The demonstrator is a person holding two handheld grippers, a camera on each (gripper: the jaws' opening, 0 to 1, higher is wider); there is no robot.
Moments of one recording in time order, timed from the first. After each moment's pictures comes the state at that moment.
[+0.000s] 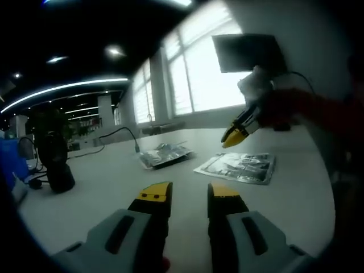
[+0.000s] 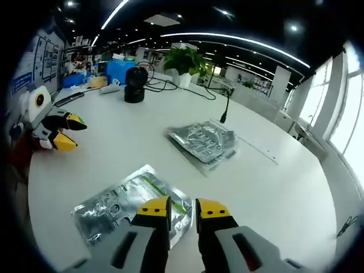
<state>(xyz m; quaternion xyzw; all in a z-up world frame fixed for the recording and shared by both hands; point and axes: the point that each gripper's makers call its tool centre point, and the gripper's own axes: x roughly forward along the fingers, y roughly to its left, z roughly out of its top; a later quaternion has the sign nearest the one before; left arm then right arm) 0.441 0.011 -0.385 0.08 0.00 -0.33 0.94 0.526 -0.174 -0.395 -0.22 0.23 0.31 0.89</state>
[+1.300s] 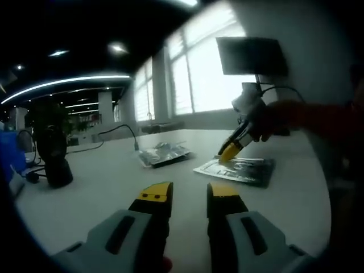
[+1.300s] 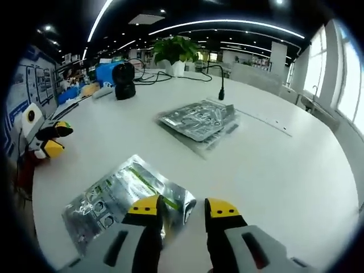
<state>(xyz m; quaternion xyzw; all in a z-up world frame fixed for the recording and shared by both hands) 0.440 0.012 -0.386 0.06 0.01 -0.33 0.94 0.538 -0.186 -0.435 -0.14 0.31 0.32 0.89</state>
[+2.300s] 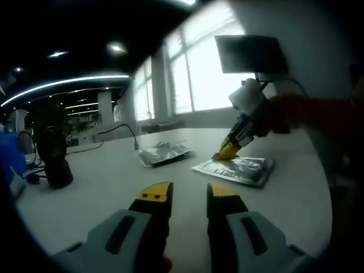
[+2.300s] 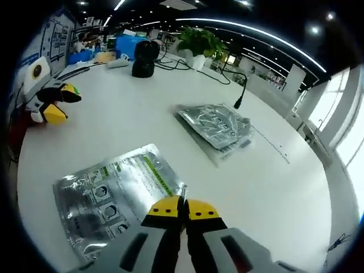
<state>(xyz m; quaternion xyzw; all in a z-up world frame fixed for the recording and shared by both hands) 0.440 0.012 -0.387 0.07 0.01 -0.33 0.94 0.530 -0.169 -0.431 -0.29 0.28 0.32 0.86</state>
